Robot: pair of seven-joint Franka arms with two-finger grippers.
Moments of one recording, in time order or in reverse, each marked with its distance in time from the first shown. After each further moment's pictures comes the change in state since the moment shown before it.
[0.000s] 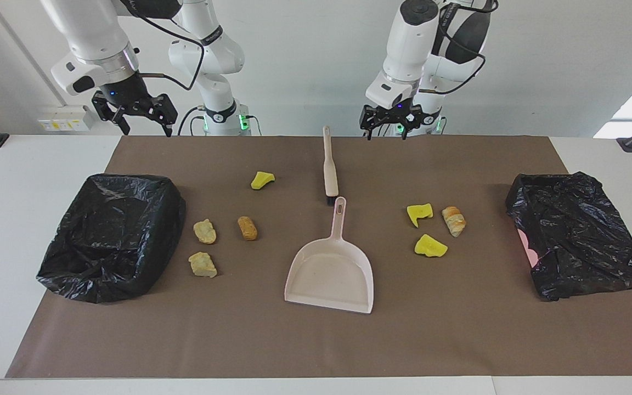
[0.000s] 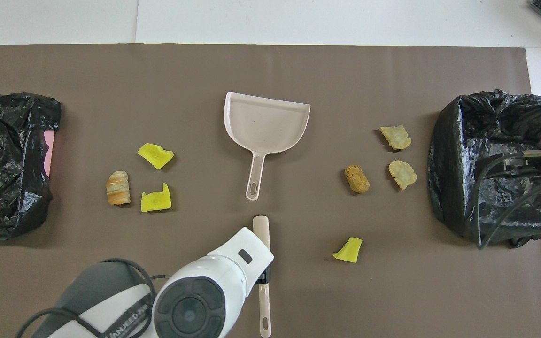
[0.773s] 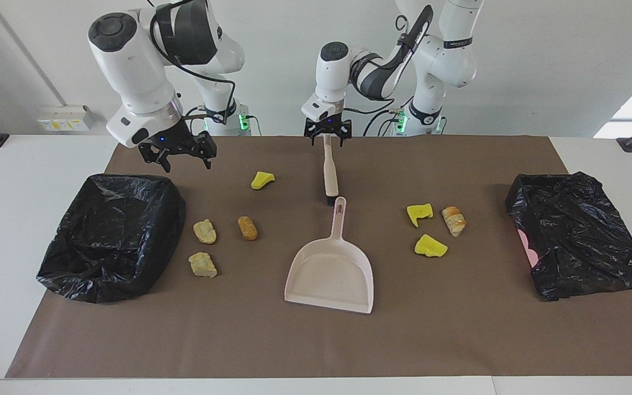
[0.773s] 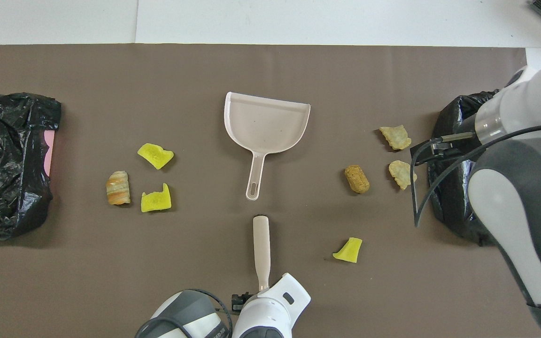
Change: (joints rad) left arm -0.174 0.112 -0.001 -0.161 -0.002 0.291 -0.151; right arm 0.118 0.162 0.025 0.049 0.038 0.115 0.020
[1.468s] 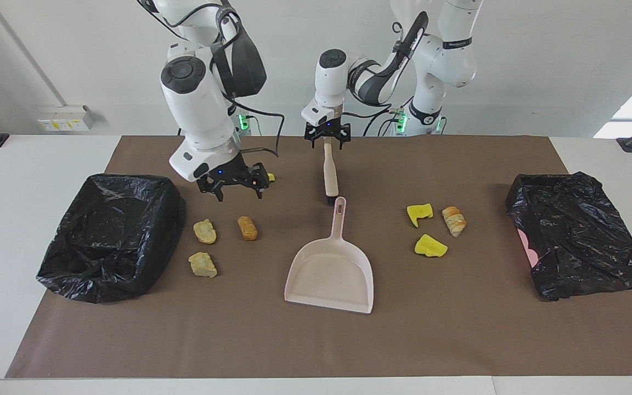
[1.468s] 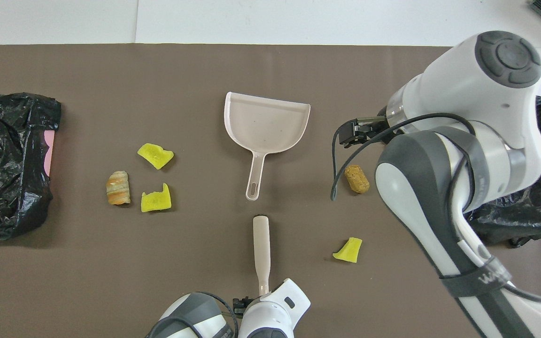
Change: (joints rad) left arm -0.031 0.046 0.001 -0.017 0.000 0.023 -0.002; right arm 0.150 0.153 0.004 0.084 0.051 0.131 0.204
